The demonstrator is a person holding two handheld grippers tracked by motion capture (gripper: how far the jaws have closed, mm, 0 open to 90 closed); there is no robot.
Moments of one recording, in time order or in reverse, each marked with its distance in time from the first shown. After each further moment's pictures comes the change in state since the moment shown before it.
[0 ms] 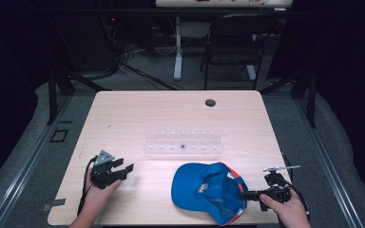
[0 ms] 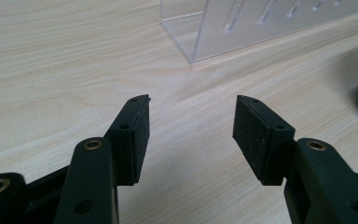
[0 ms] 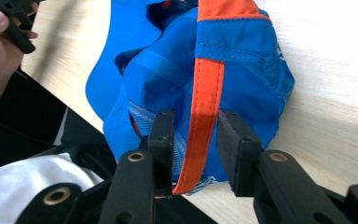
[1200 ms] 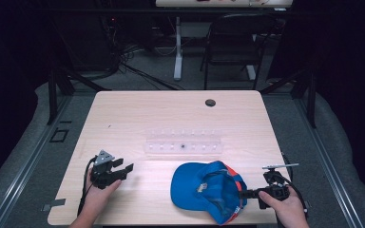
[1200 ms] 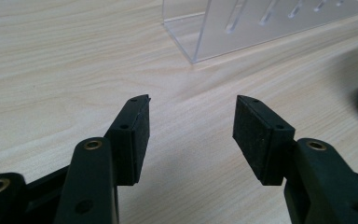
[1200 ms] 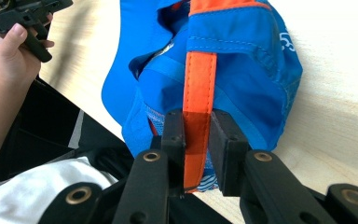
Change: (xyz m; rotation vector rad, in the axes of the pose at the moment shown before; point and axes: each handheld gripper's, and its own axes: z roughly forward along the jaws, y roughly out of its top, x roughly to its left) left arm 0.001 0.000 0.000 0.002 0.000 0.001; right arm 0.005 0.007 -0.001 0.015 0.035 0.058
